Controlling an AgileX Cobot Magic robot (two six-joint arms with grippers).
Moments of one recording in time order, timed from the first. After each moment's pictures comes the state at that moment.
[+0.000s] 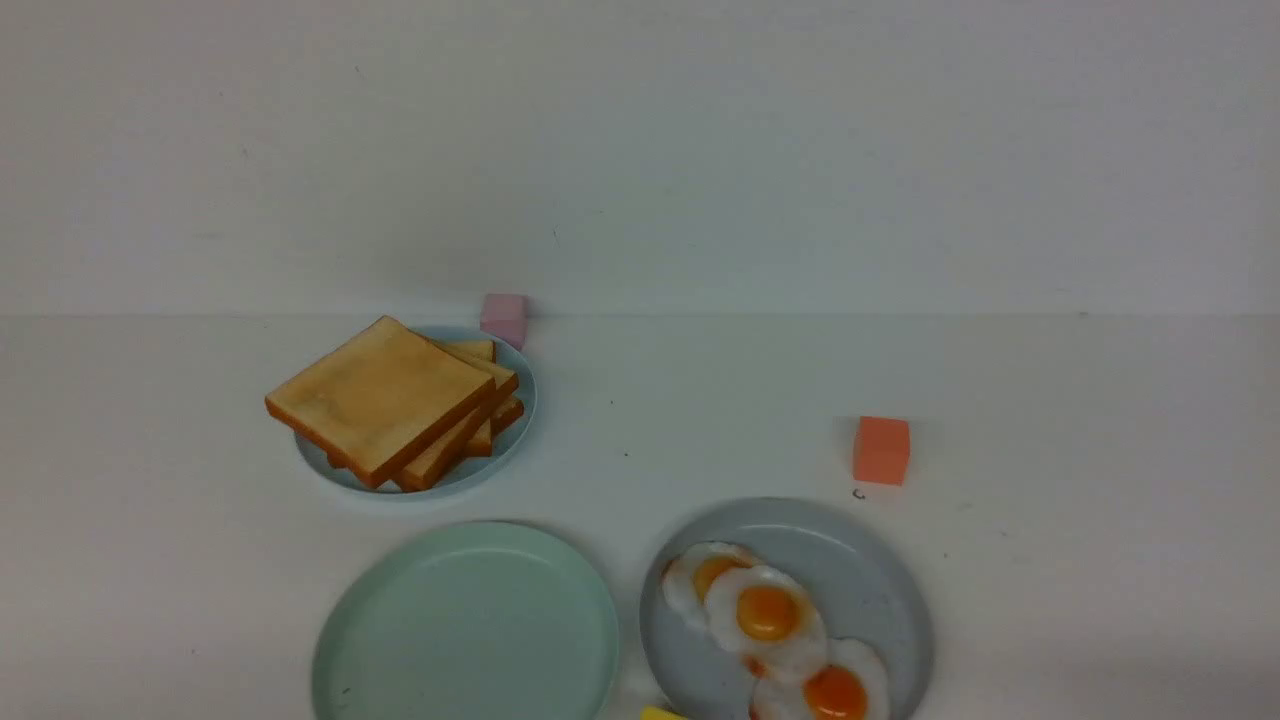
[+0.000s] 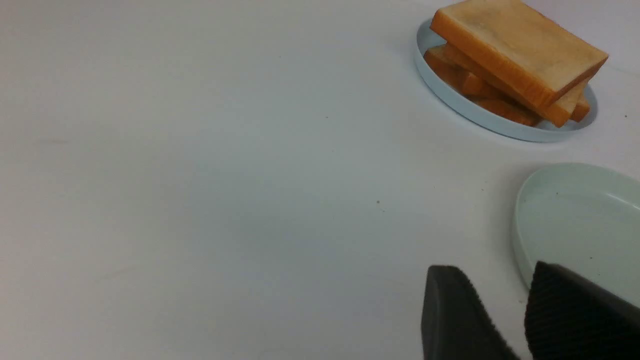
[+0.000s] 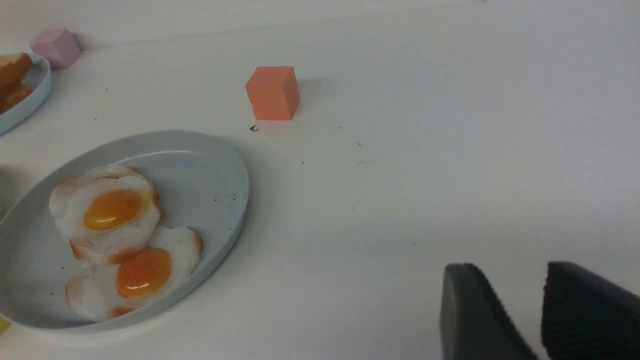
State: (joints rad) right arm 0.13 -0.01 0.02 -0.04 0.39 0.18; left arm -0.02 -0.01 0.03 0.13 0.39 -0.43
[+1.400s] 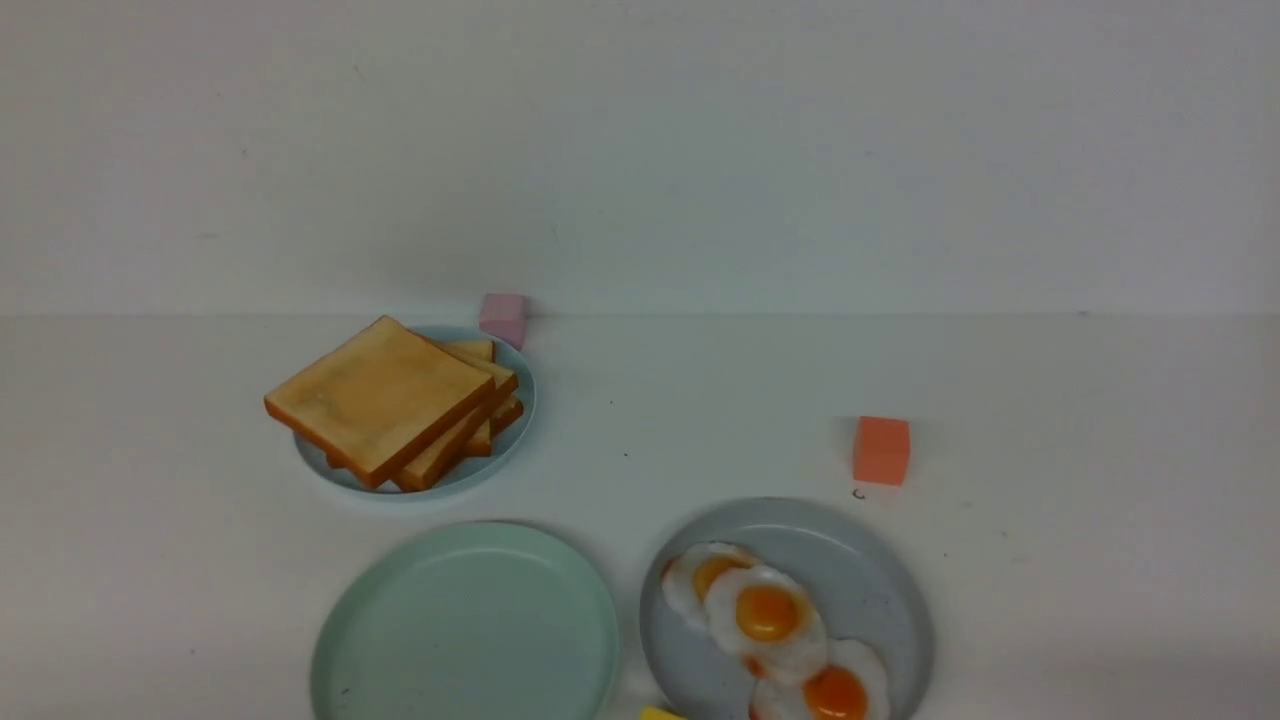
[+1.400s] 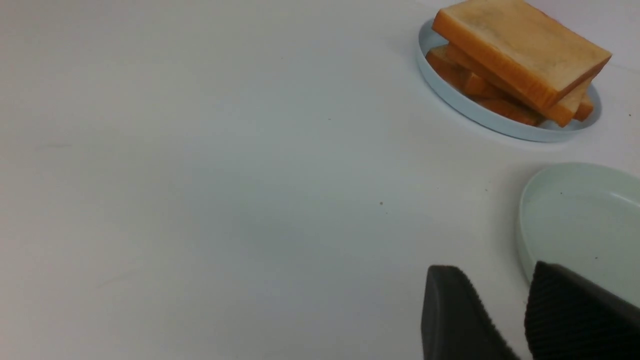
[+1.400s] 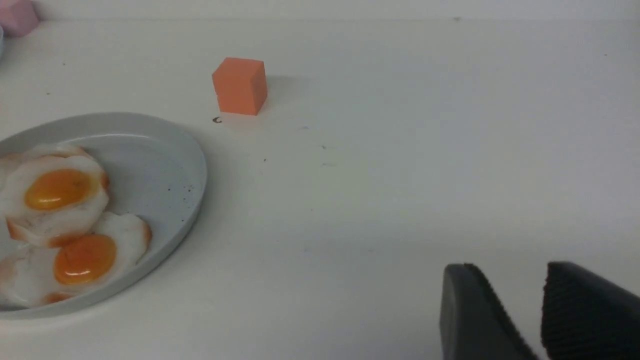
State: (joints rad) right arm 0.13 -0.01 0.02 -0.17 0.37 0.18; left arm -0.02 -0.01 0.03 0.14 0.39 -0.43
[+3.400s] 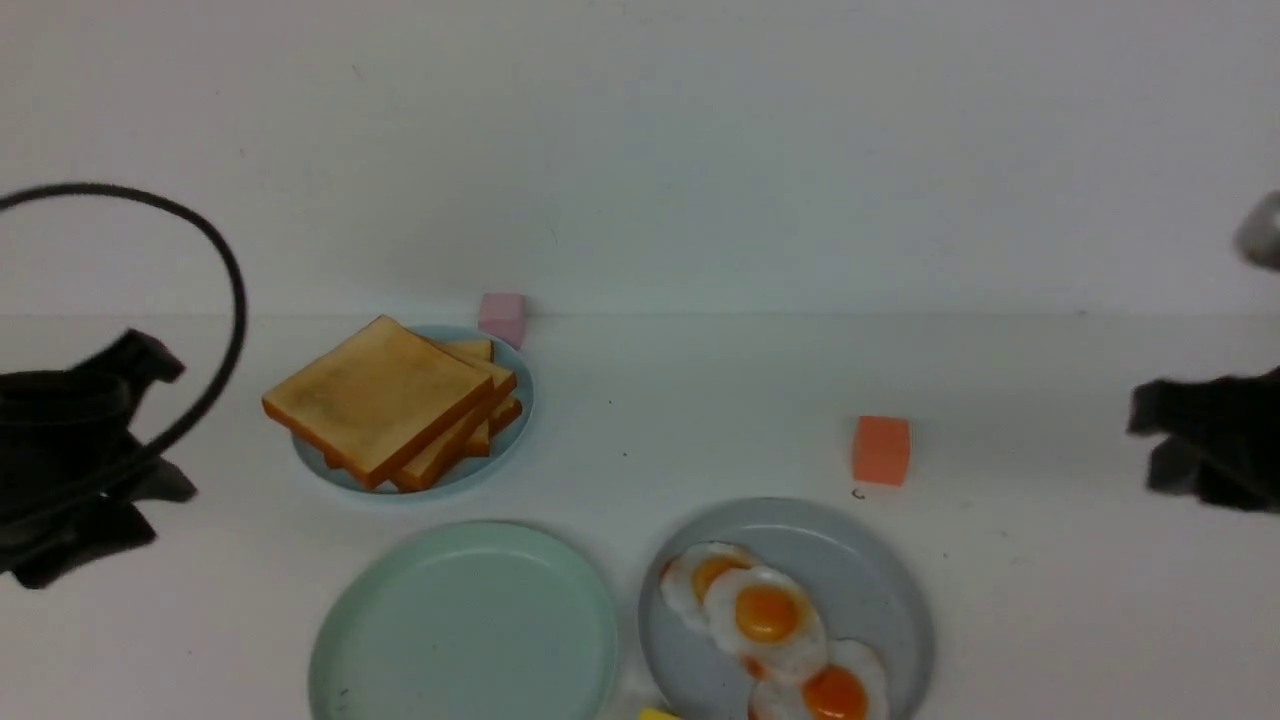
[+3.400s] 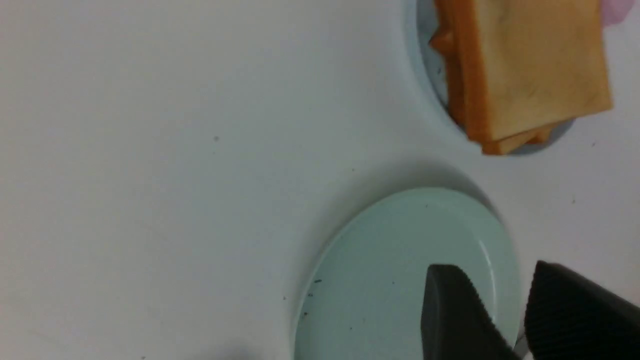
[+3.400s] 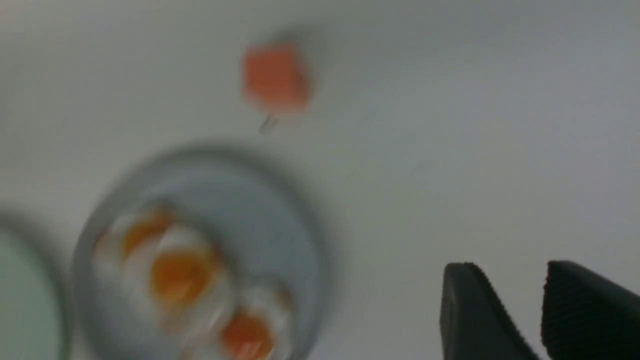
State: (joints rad) right arm 0.22 1.20 -0.90 0.10 0.72 0.30; left arm -0.02 1.19 -0.82 -0.24 0.65 -0.68
